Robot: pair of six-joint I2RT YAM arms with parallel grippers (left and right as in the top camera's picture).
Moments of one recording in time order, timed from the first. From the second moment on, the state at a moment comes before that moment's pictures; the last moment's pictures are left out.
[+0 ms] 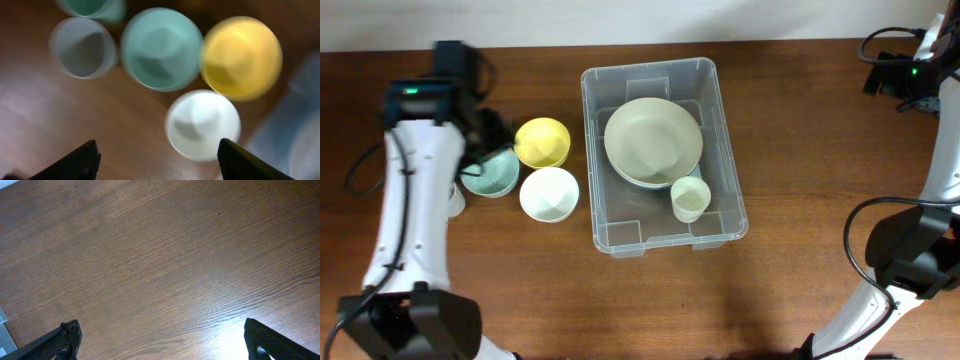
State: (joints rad) left arm 0.07 1.75 1.80 -1.37 -0.17 -0.59; right arm -0.38 2.10 2.26 -1.27 0.01 0.06
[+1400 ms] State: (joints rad) left arm 0.25 1.78 1.24 -0.66 -0.26 -0.41; right arm -0.38 2.10 2.26 -1.27 0.01 0.06
